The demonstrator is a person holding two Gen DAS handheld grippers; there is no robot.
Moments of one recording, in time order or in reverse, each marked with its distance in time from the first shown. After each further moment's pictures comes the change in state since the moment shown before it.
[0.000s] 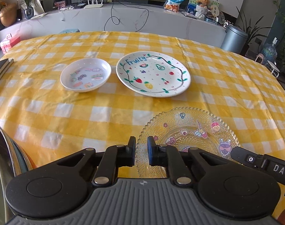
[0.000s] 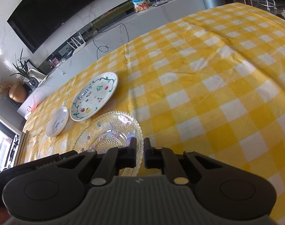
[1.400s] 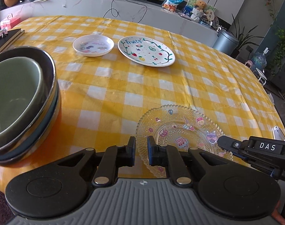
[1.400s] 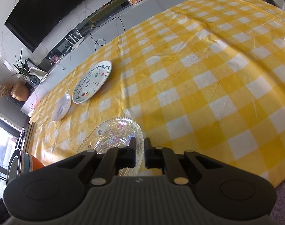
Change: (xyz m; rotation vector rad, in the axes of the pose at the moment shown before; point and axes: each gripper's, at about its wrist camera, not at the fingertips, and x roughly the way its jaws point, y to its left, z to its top) left arm -0.058 0.007 -0.061 -0.097 0.012 -0.087; right arm -0.047 -0.022 -0.029 0.046 0.060 0.023
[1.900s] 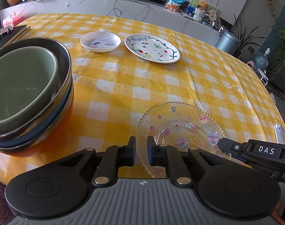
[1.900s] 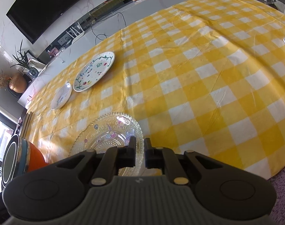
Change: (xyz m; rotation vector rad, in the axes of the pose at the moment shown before) left arm -0.001 0.008 -0.008 -0.007 0.003 0.013; right arm -0.001 0.009 -0.016 -0.041 0.021 -0.026
